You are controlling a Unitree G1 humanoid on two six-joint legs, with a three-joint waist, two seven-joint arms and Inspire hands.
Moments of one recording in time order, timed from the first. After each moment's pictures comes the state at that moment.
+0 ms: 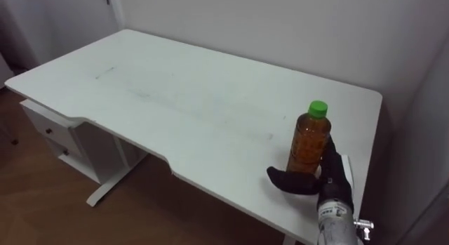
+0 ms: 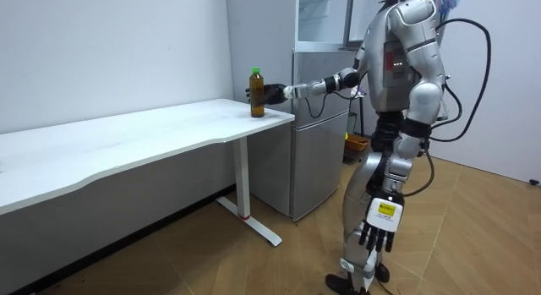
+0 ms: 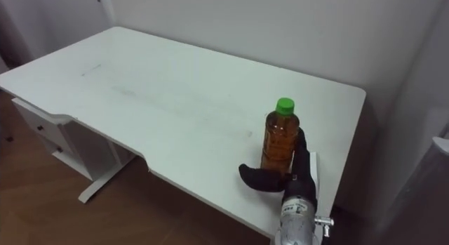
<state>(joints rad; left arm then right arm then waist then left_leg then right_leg) 0.22 0.19 -0.29 0.96 -0.09 0.08 0.11 -0.57 -0.21 0.26 0.57 0.26 -0.06 -0.54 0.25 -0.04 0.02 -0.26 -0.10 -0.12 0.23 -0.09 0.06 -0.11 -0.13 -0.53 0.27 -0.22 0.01</state>
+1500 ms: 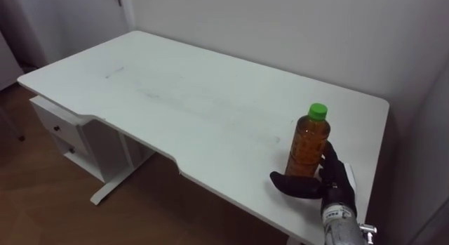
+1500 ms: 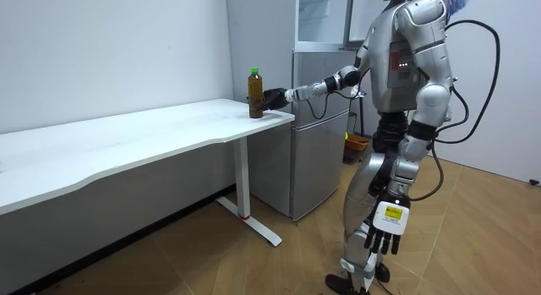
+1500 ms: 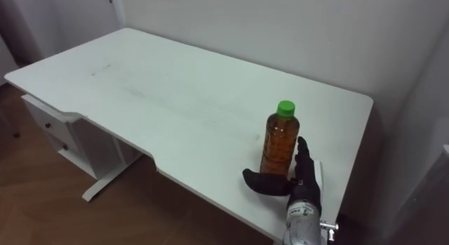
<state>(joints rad) 0.22 0.19 -0.29 0.98 -0.13 0.08 0.11 -0.57 -0.24 0.26 0.70 0.39 -0.10 -0.46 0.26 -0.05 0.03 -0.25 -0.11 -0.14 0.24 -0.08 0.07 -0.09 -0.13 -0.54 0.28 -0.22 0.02</state>
